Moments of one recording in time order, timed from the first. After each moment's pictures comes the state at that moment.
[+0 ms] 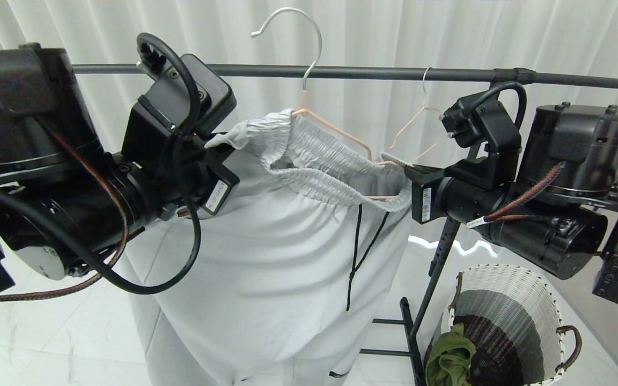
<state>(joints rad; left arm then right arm) -0.59 1.46 -0.94 -0.49 0.27 0.69 0.82 1.64 -1.00 -0.60 -0.32 -0.05</state>
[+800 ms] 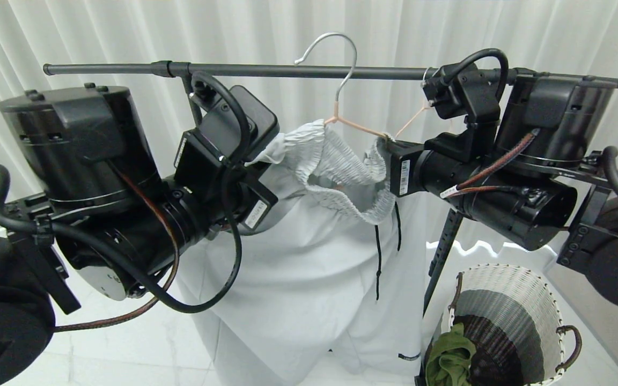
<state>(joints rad) -0.67 1.54 -0.88 -0.65 0.27 0.68 0.84 1.71 -1.15 -0.59 -0.32 -0.04</state>
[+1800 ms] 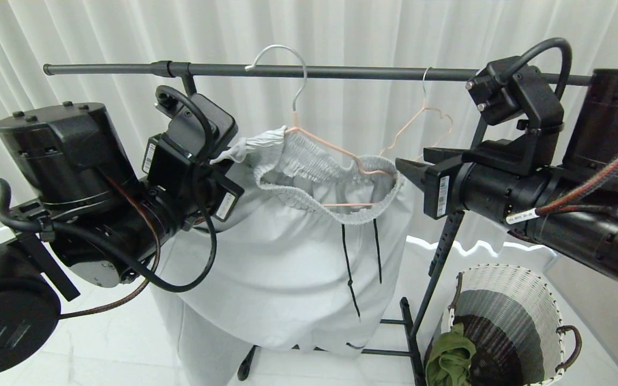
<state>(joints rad) -0.52 1.55 -0.81 -0.76 0.27 0.66 0.88 1.54 -1.03 -0.48 -0.32 -0.06</state>
